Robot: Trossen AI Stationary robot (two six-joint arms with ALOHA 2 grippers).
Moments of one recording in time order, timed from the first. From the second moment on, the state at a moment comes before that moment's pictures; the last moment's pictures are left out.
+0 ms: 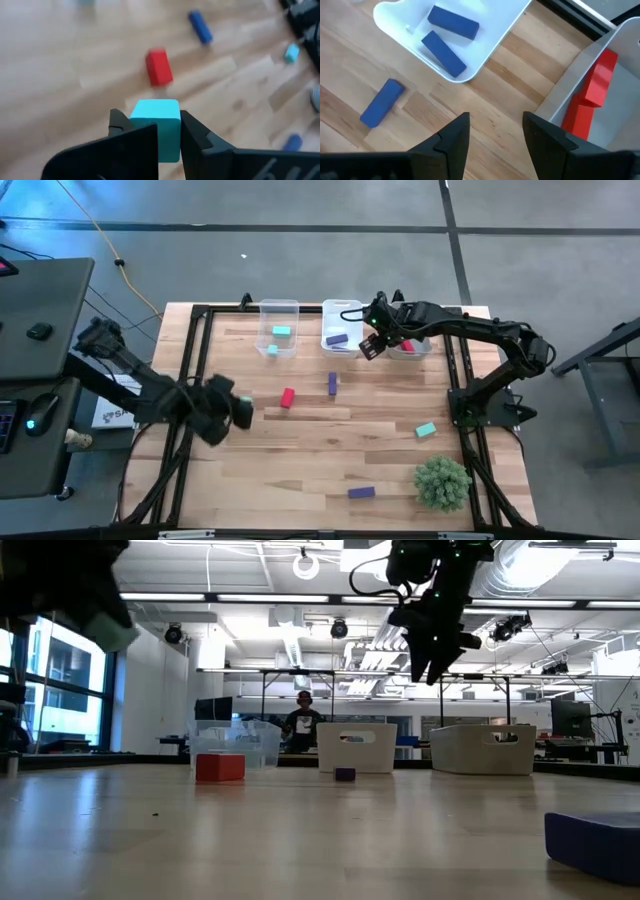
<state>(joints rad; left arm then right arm) -0.51 1.07 0.84 -1.00 -0.68 -1.69 -0.40 1.51 1.28 -0.95 0.20 0.50</state>
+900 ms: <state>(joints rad) 0.32 0.93 0.84 -0.62 -0.54 -0.57 -0.40 1.51 1.28 -0.73 0.22 0.47</state>
